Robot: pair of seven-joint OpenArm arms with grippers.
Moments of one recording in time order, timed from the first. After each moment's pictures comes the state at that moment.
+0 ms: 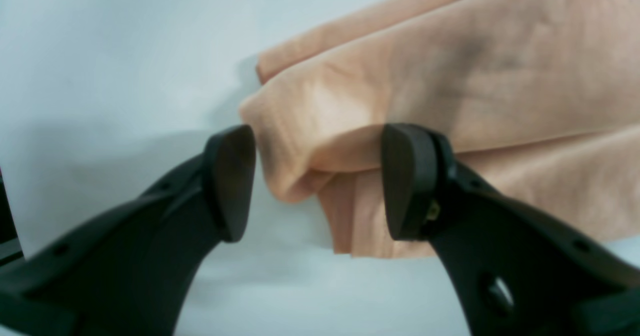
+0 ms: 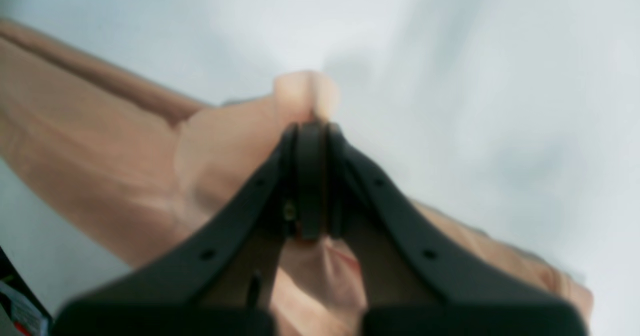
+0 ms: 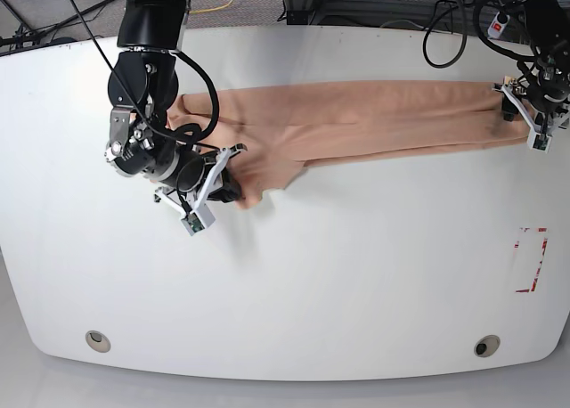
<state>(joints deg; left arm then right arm) 11.6 -17.6 -38.9 90.7 -2.0 -43.0 46.3 4.9 4.7 8.1 96.1 26.4 34.3 -64.6</state>
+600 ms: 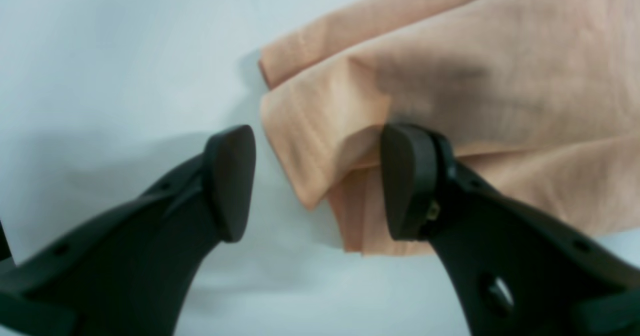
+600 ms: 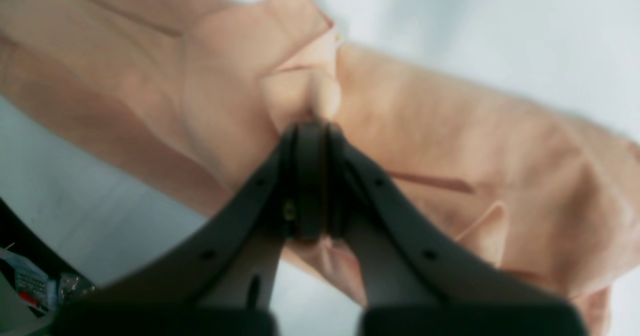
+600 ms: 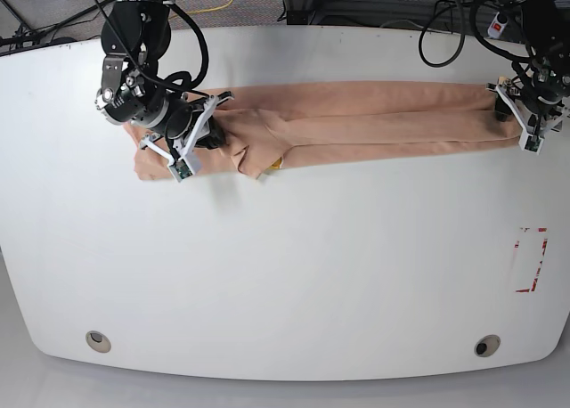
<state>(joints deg) 11.7 -17.7 -36.3 90.7 -2.0 -43.0 46.2 -8.4 5.4 11.3 105.2 26.3 34.2 -67.2</state>
